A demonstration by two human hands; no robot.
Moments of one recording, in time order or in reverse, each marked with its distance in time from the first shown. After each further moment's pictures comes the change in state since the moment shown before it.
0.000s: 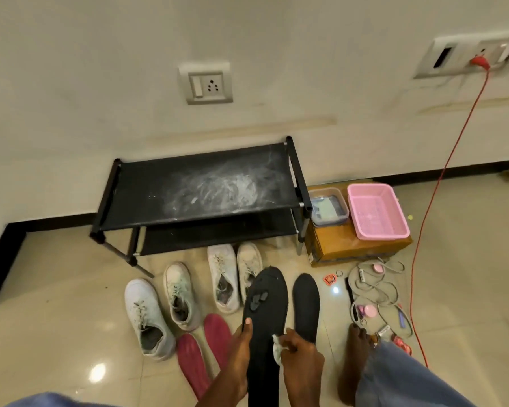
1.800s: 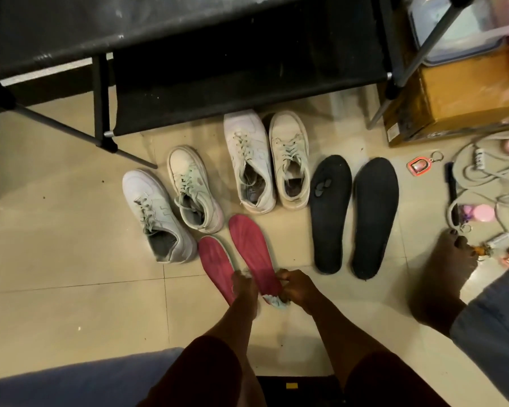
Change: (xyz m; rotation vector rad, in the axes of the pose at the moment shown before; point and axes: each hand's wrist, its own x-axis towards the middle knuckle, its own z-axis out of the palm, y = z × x) left_hand 0.226 -0.159 -0.119 0.362 0.421 -0.268; right_hand 0.149 0.149 0.212 -0.156 -0.750 0.166
